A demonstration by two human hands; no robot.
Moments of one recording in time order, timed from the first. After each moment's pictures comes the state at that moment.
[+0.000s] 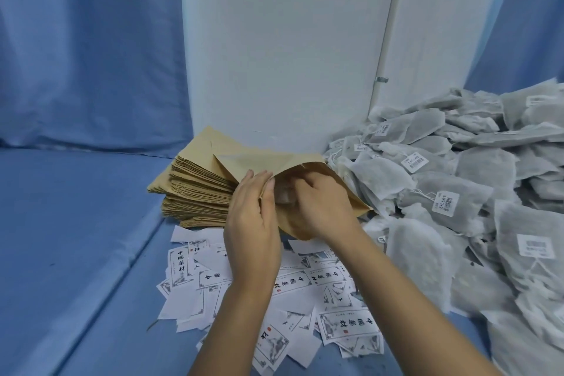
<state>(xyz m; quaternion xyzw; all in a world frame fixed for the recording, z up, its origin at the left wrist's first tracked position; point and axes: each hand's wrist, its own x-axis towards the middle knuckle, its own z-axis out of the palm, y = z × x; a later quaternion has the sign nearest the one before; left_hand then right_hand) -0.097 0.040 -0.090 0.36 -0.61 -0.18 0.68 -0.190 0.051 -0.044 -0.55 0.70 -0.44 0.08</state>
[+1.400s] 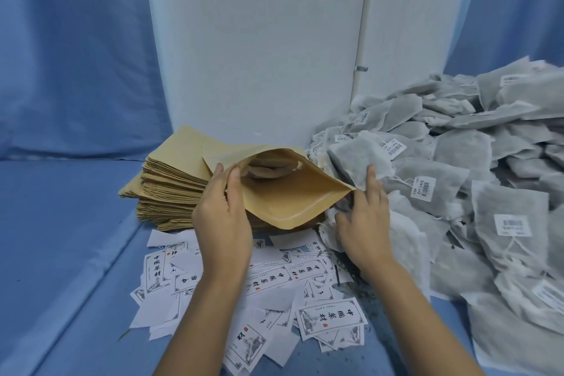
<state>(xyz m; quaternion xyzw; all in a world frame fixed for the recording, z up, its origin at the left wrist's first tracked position) -0.099 0.037 -0.082 0.41 -0.59 -0.20 0.66 -0.292 0.065 -0.122 -0.52 0.75 -0.39 -0.14</state>
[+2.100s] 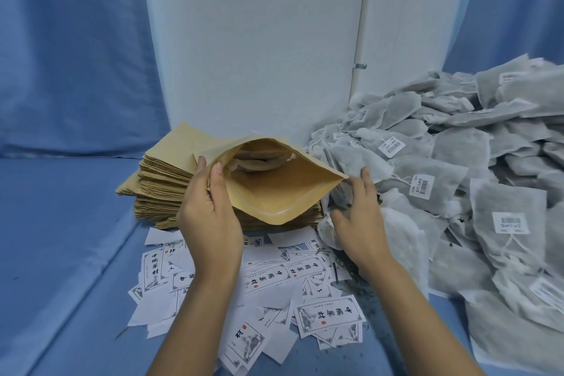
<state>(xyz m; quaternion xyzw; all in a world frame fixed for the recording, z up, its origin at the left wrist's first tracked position) -0.094 0.038 -0.082 0.40 -0.54 -0.18 0.72 -0.282 0.070 -0.114 -0.53 0.69 -0.48 -0.06</state>
